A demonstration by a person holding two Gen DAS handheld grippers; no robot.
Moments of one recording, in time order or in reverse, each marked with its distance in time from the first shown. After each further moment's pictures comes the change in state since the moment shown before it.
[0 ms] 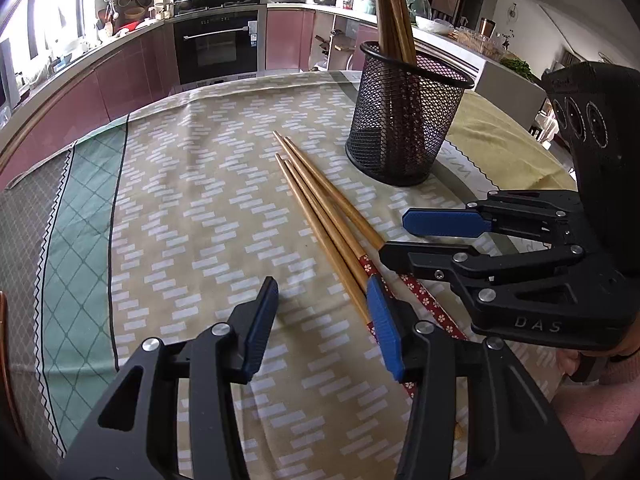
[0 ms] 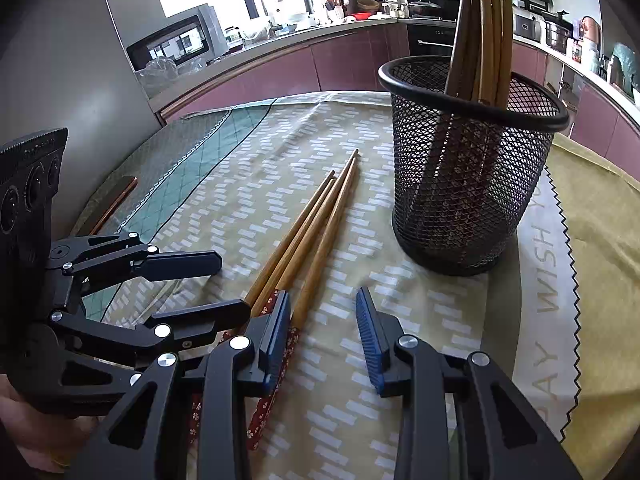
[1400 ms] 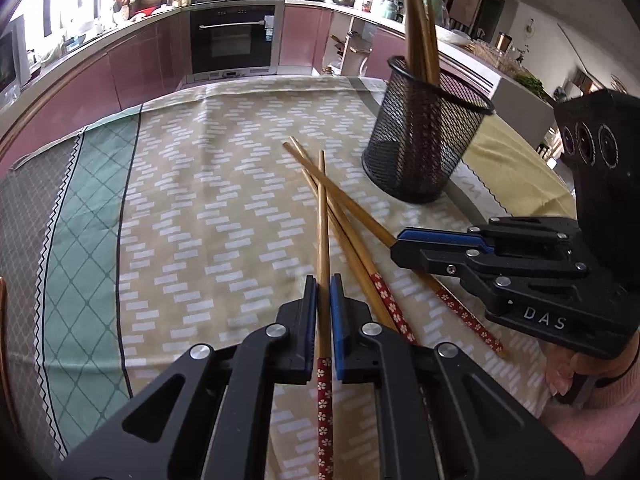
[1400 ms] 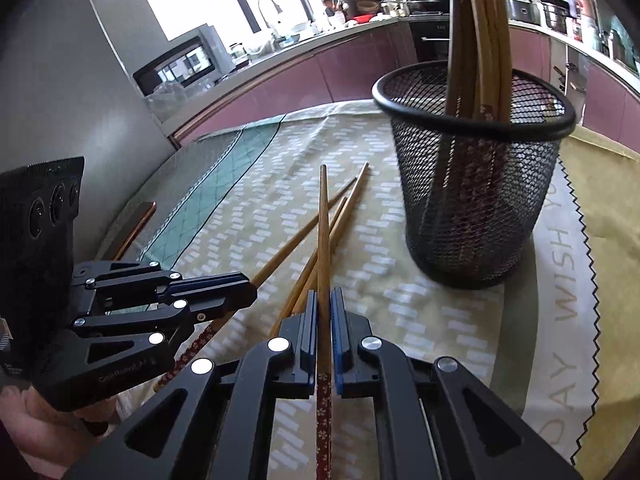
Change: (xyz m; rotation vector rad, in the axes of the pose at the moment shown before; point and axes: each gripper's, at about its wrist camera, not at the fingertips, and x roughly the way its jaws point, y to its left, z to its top) left arm -0.001 0.010 0.004 -0.069 0.009 -0.007; right arm -0.004 -0.010 0.004 0.048 -0.005 0.105
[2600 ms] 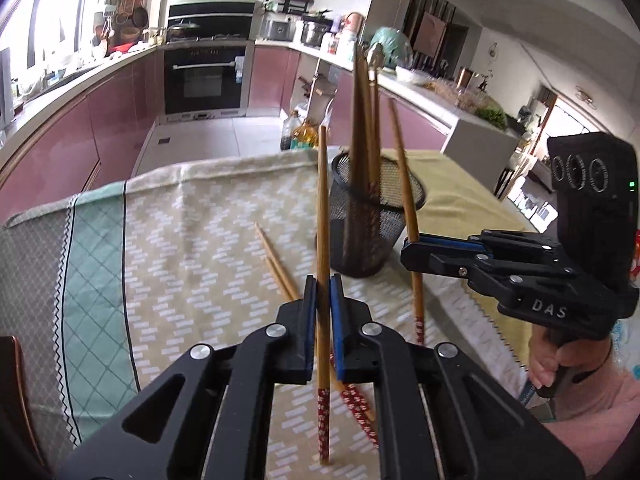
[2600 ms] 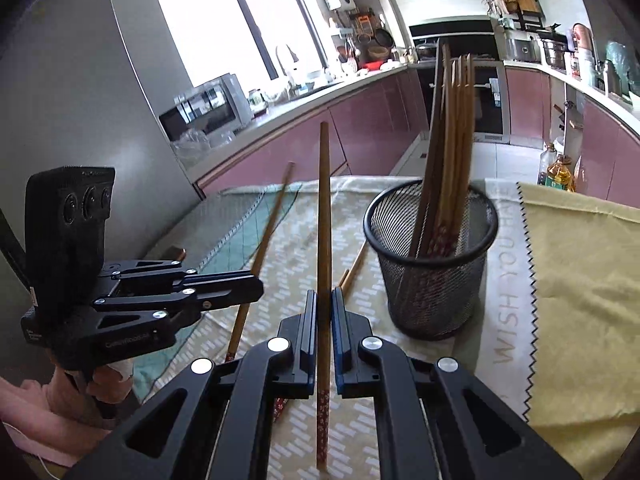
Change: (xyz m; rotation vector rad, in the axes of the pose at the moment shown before) left arm -0.059 -0.012 0.044 0.039 -0.165 -0.116; right arm -0.085 -0.009 0.020 -0.008 -0.223 0.037
